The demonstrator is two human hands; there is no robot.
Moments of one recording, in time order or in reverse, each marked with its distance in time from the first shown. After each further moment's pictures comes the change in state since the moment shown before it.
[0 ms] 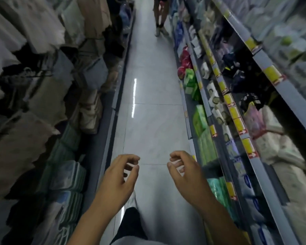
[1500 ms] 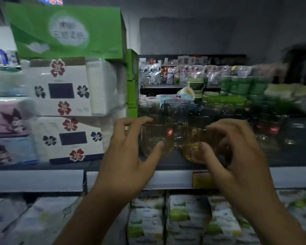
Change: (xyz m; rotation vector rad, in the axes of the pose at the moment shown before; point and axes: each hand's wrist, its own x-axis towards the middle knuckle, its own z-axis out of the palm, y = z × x) left_hand 0.510 0.591 0.277 -0.335 -0.816 1.486; right_hand 0.286 -0.132 -0.446 -0.890 1.599 0.421
